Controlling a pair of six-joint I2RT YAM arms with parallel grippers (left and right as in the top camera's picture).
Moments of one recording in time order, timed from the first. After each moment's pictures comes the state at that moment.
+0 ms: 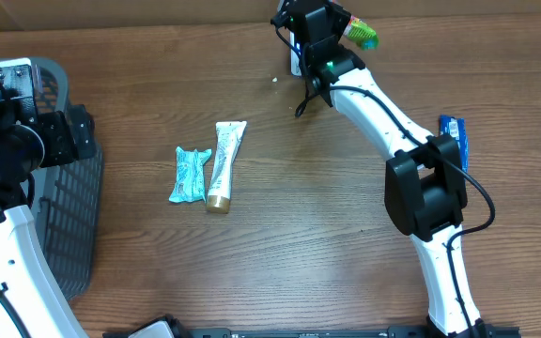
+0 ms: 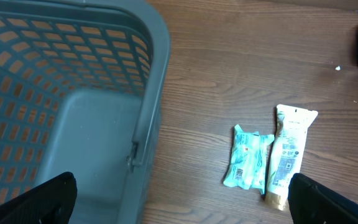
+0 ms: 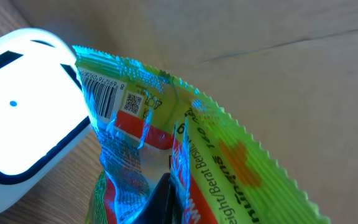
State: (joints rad) left arm 0.43 1.37 1.83 -1.31 0.12 0.19; right arm 0.45 2.40 2.09 -0.17 0.65 -0.96
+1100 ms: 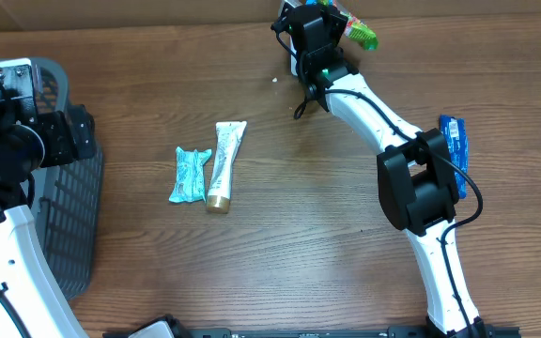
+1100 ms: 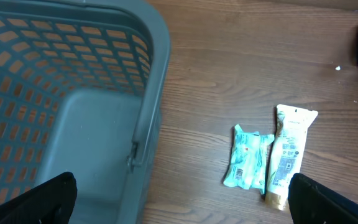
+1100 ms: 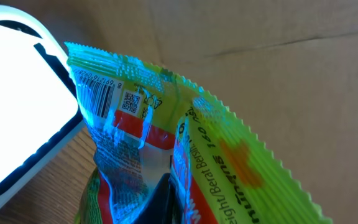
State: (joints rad) left arm 0.43 1.37 1.83 -1.31 0.12 0.19; right arm 0.45 2.46 2.08 -0.04 0.73 -1.06
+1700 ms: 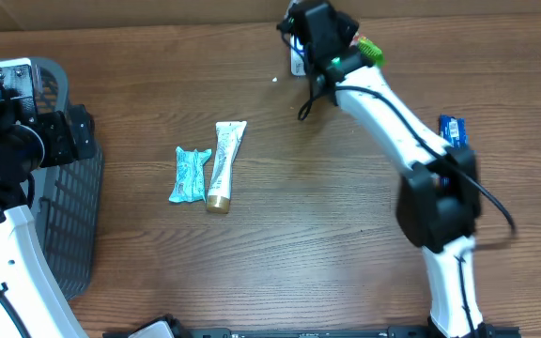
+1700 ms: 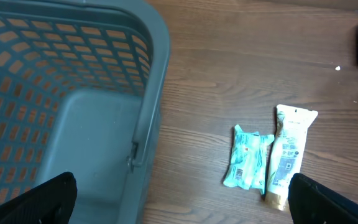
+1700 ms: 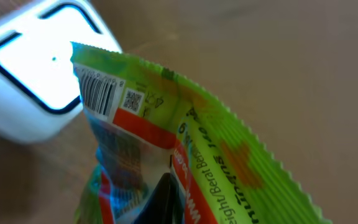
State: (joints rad) left arm 0.43 1.37 1.83 -1.31 0.12 0.19; right arm 0.47 2.22 2.07 -0.51 0.63 -0.77
